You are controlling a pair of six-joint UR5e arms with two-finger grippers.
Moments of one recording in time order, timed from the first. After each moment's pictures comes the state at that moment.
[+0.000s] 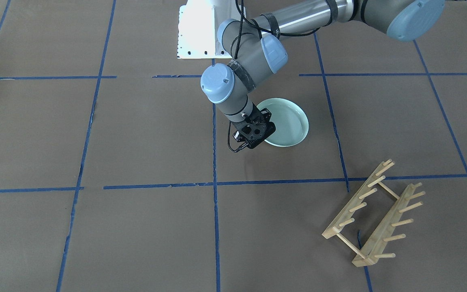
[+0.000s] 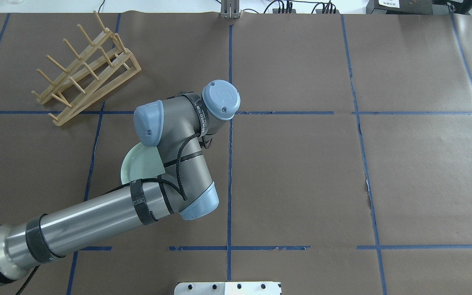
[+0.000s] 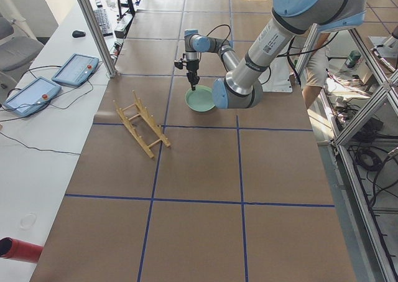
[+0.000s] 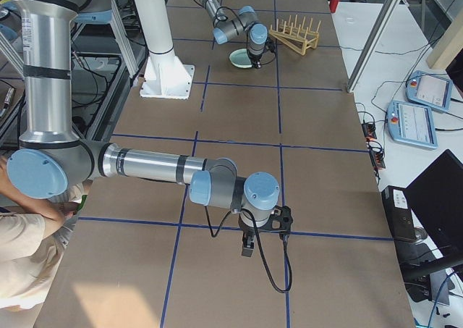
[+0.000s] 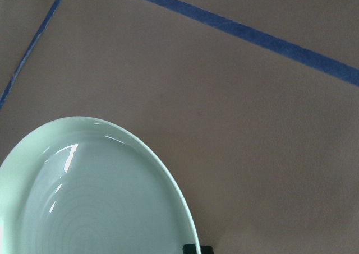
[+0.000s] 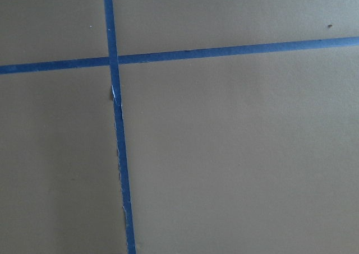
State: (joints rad) left arm -0.52 -2.49 -1.37 -1.20 -1.77 -1.60; right arm 1.62 -1.62 1.56 -1.62 2.32 -0.02
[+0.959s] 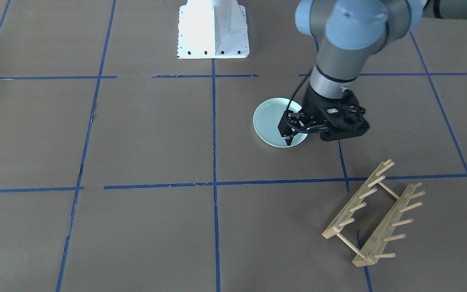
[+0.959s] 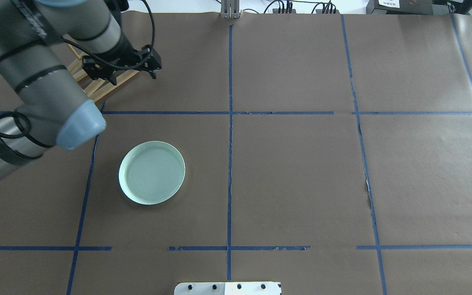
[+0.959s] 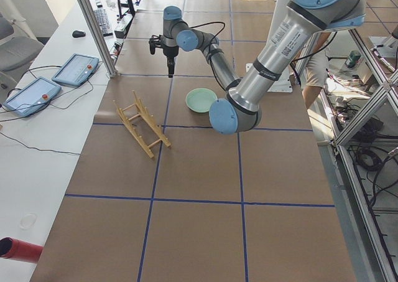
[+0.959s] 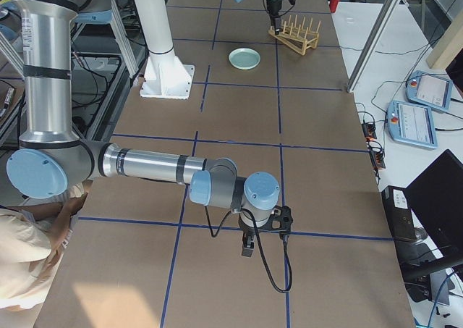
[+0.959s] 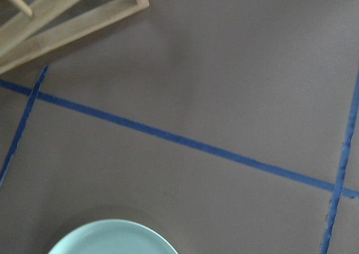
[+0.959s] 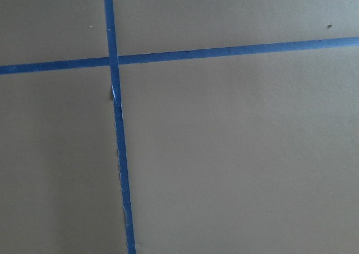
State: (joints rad) left arm -0.94 -2.20 -1.76 -1.47 -2.10 -1.00; right arm 1.62 -1.62 1.56 -1.62 2.32 -0.02
